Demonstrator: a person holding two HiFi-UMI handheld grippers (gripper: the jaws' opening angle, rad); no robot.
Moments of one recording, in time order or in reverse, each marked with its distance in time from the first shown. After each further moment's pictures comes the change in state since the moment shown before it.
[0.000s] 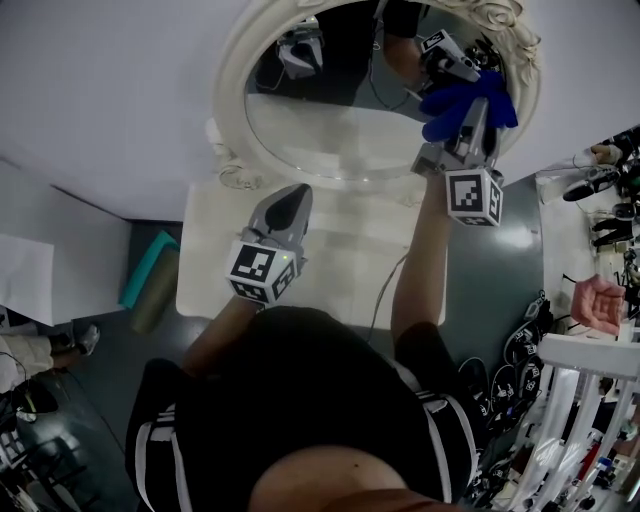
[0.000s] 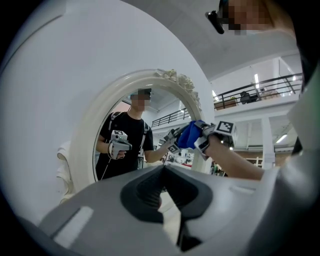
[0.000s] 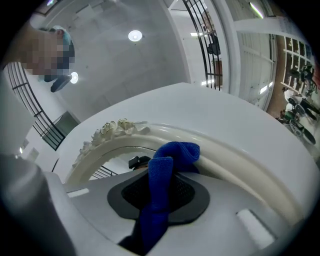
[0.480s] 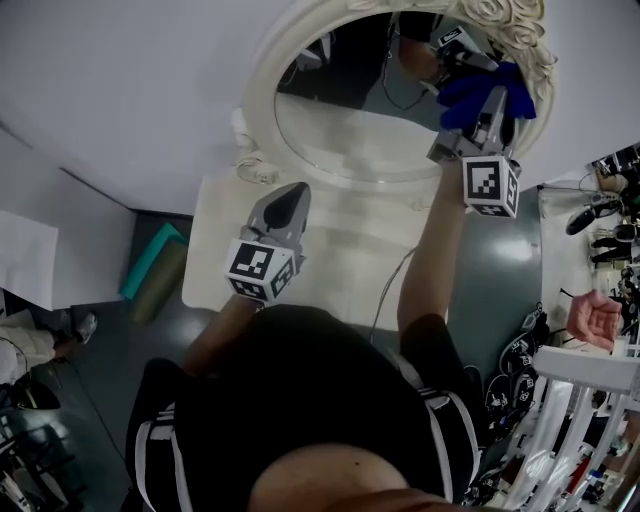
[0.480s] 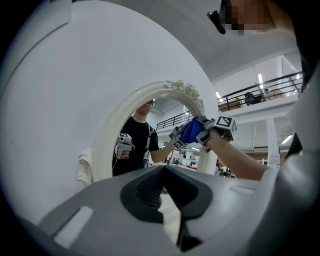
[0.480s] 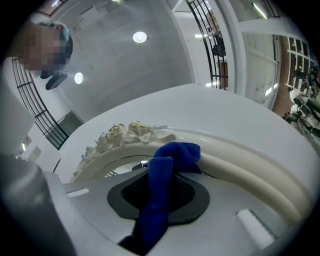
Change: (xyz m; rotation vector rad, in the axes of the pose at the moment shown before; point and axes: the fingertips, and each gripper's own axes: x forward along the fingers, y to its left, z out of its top) left arm -0.036 0.018 -0.003 -0.013 -0.025 0.057; right arm 0.017 0.030 0.019 -0.033 -0.021 0.032
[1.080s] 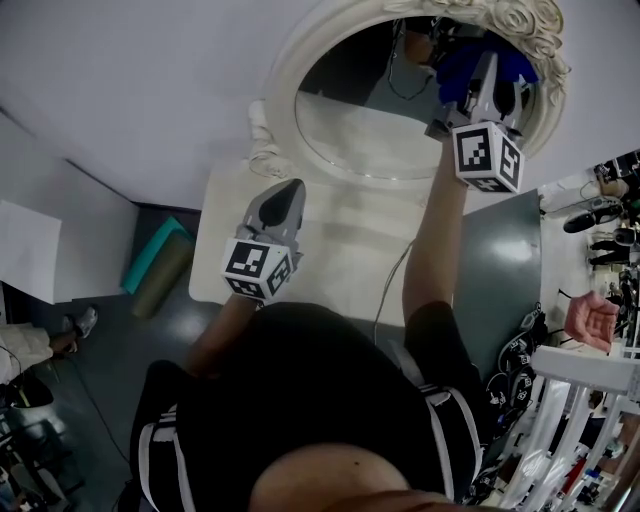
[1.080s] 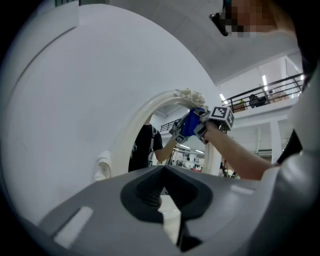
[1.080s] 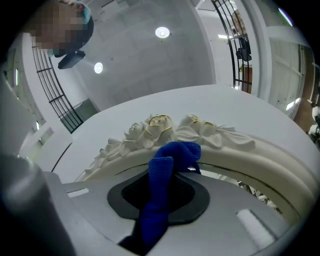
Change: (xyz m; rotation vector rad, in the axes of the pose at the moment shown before) left arm -0.036 0.041 0.014 -0.029 -0.023 0.049; right arm 0.043 0.104 -0.001 -0.177 0.023 0.110
